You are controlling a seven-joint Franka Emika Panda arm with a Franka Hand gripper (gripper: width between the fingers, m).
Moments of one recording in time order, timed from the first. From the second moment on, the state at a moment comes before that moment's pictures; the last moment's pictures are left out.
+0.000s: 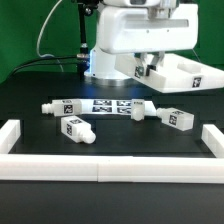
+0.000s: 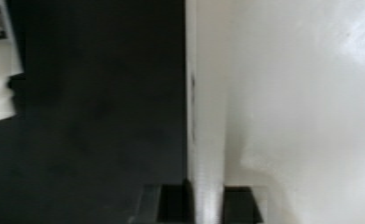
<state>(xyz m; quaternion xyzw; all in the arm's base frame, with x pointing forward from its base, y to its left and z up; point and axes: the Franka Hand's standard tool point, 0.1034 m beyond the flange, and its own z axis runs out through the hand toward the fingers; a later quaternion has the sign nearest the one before) 0.502 0.025 0.122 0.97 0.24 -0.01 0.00</state>
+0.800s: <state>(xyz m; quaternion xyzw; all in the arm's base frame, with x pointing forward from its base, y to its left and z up) 0.520 -0.003 0.105 0.99 0.11 -0.04 -0.02</state>
